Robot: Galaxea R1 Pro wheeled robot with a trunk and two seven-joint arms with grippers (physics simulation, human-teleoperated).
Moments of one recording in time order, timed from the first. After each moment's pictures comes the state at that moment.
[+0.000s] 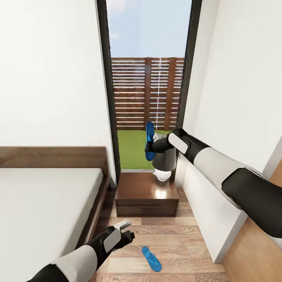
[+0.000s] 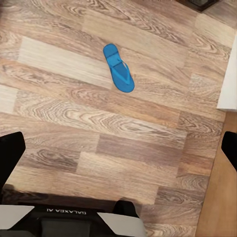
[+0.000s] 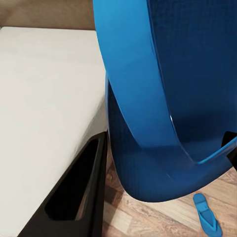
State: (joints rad) left arm -0.73 -0.17 -0.51 -0.21 0.96 0.34 0.26; right arm -1.48 0.05 0.86 -0.33 -1.09 0.77 0.19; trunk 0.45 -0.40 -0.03
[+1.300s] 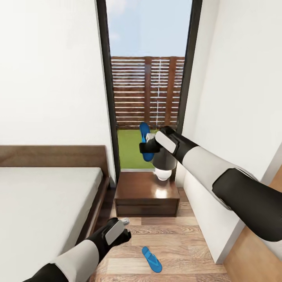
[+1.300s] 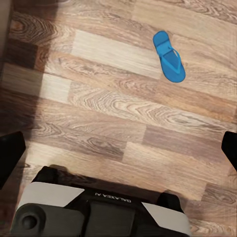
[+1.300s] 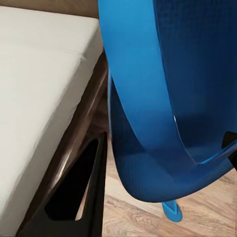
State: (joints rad) left arm -0.74 -0.17 -0.51 -0.34 0.98 0.51 0.59; right arm -1.49 0.14 0.85 -0.38 -1.08 0.83 -0.10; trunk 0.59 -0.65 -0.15
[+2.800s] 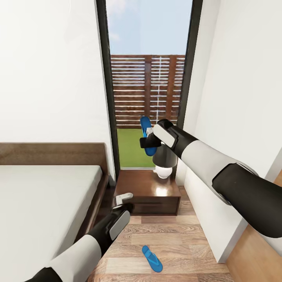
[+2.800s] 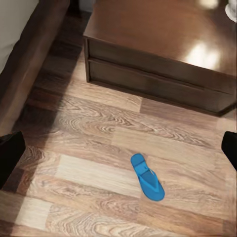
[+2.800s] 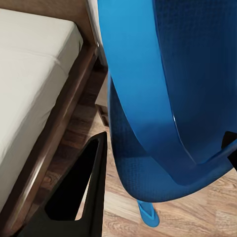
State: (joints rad) left arm -0.73 -0.17 -0.53 -0.60 0.75 0.24 0.63; right arm -1.53 0.15 0.85 -0.41 -1.07 0.87 -0.23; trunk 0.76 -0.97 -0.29
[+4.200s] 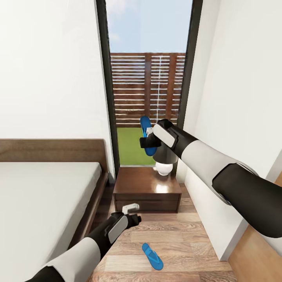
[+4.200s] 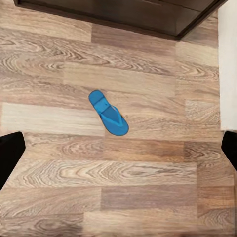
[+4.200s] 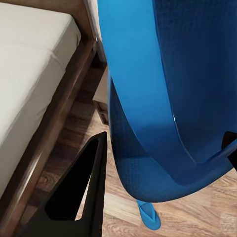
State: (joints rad) left arm -0.73 -0.17 -0.53 -0.48 0.82 0.42 0.33; right arm -1.53 0.15 0.85 -0.41 -1.07 0.86 -0.22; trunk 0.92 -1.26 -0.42
